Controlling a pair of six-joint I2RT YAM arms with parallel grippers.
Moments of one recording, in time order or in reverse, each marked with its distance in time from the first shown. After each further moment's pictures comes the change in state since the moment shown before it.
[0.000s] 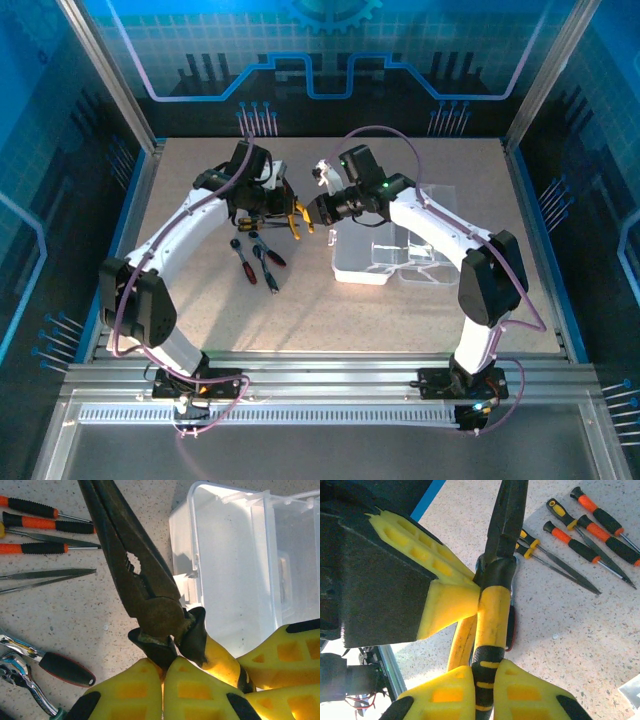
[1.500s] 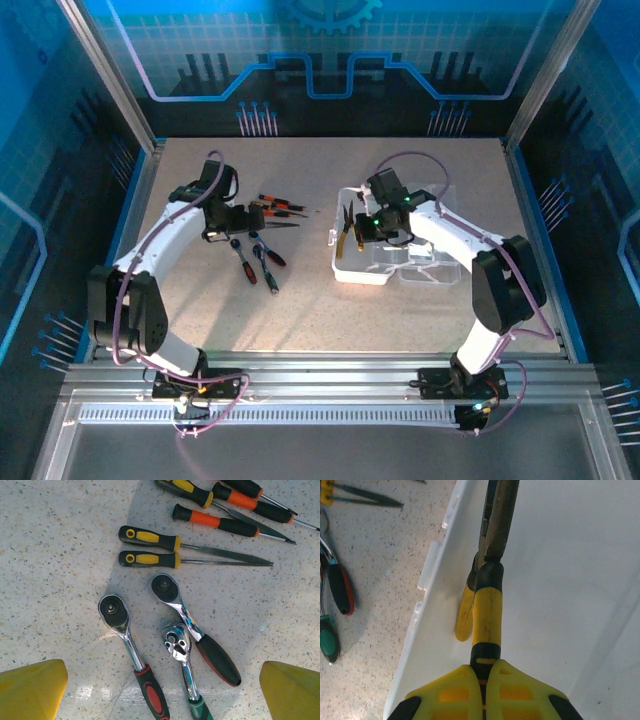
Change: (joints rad) left arm 0.199 -0.069 -0.226 -0.013 -0.285 0.056; right arm -0.121 -0.084 -0.272 -0.091 0.367 0.100
